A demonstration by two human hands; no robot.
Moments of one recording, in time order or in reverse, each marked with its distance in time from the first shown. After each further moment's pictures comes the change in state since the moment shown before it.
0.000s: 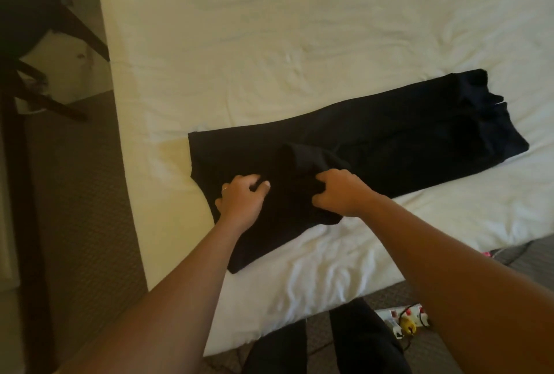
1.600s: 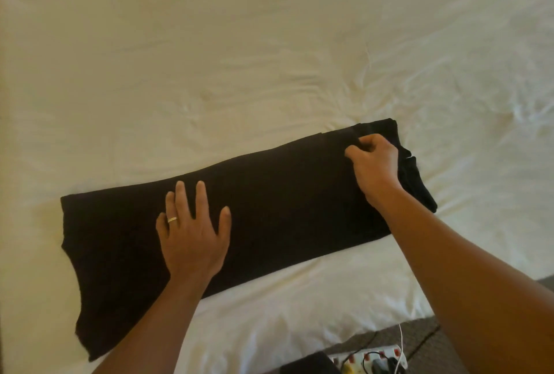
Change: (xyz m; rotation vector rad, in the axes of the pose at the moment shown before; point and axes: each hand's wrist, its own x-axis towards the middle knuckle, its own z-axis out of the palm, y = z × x) left_hand 0.029 0.138 0.127 0.637 0.419 0.094; right_hand 0.043 0.212 -0.204 0.855 0.671 0.207
